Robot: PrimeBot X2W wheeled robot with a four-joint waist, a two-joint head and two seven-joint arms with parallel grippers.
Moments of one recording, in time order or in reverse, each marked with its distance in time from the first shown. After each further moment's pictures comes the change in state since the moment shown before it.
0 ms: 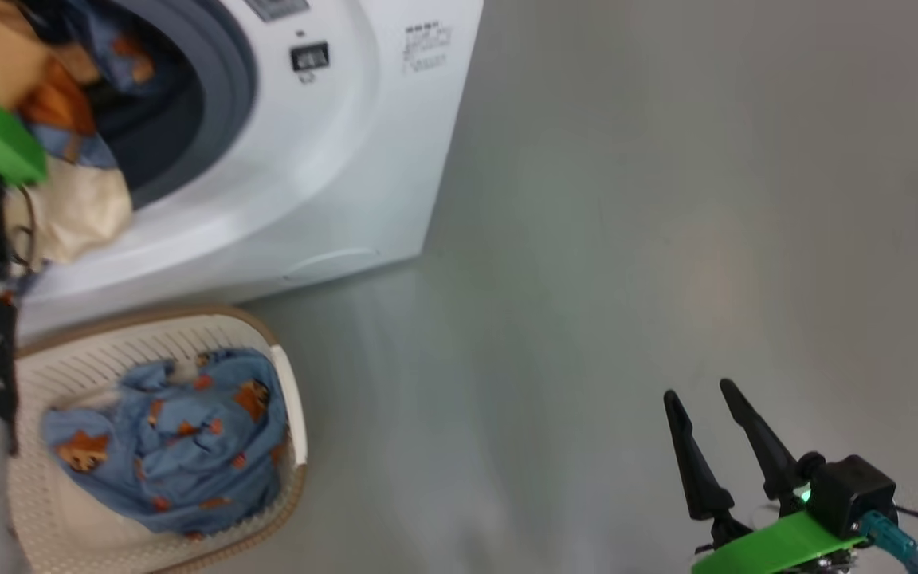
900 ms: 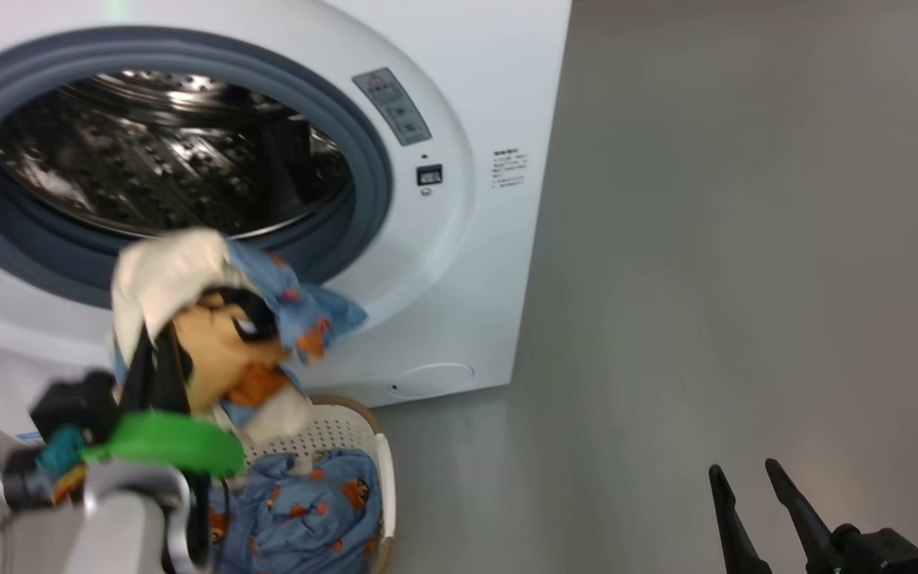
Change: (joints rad) left arm 0.745 -0.172 -0.074 -0.521 -0.147 0.029 0.007; right arm 0.148 0.013 -0.095 0.009 -0.031 0.000 0.000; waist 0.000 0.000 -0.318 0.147
